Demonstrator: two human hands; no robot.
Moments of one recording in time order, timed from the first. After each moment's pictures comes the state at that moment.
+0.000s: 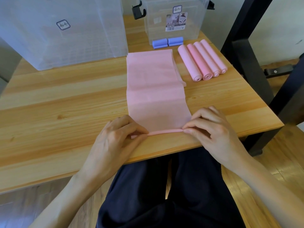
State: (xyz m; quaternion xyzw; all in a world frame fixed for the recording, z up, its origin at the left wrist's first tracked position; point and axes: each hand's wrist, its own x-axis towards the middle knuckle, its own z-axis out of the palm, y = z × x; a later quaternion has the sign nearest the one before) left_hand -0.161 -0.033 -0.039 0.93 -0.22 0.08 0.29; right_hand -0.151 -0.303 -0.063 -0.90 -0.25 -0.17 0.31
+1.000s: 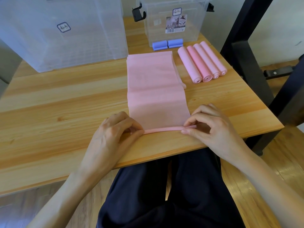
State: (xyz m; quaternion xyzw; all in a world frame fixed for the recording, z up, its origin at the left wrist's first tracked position) left_hand -0.150 -0.028 -0.041 0.93 -0.20 0.10 0.30; right_hand -0.140 -0.306 -0.058 -0.90 -0.20 -0.11 0.36
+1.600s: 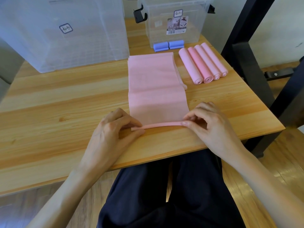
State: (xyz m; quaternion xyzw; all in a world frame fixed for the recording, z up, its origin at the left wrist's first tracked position) left_hand -0.145 -0.026 -0.040 0.93 -0.16 0.09 0.33; right_hand -0.133 -0.295 -0.056 -0.91 -0.16 -0.15 0.35
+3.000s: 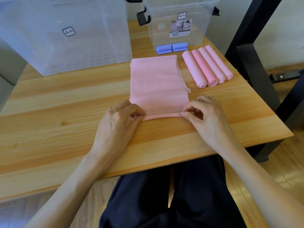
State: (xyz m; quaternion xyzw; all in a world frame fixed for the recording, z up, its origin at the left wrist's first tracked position) left_hand -0.112 -0.038 -0.034 0.93 -0.16 0.14 0.29; right_hand -0.102 -0.279 -0.055 -0.92 -0.11 -0.18 0.33
